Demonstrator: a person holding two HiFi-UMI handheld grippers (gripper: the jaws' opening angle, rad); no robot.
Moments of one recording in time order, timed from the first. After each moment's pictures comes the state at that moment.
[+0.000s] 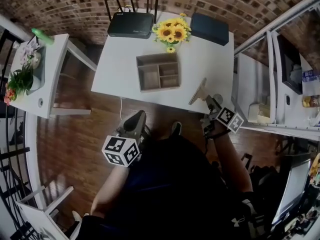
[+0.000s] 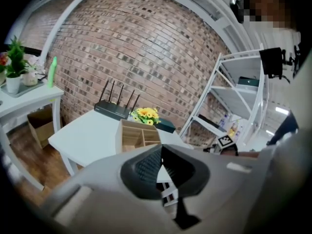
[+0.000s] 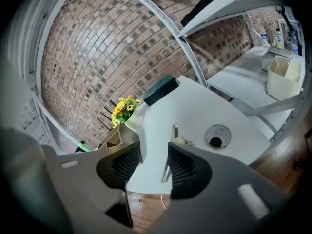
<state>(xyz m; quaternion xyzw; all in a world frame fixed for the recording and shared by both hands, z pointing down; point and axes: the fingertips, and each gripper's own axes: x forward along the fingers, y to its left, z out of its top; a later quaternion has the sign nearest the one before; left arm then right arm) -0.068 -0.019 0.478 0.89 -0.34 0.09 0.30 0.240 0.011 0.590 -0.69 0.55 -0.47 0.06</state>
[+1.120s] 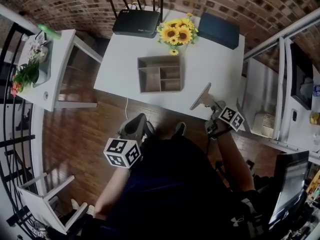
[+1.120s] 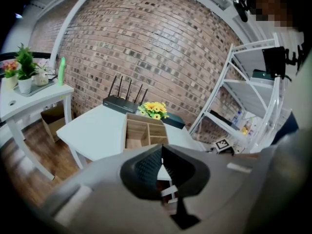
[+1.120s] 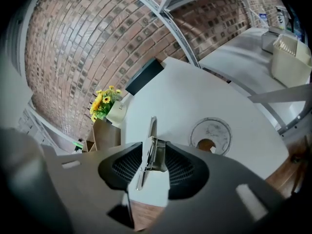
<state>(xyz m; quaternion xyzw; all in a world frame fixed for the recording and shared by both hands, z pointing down) -0.052 -0.023 0.495 0.85 -0.39 0.13 0.32 0.279 -0.001 0.673 -0.65 0.52 -0.55 0.04</state>
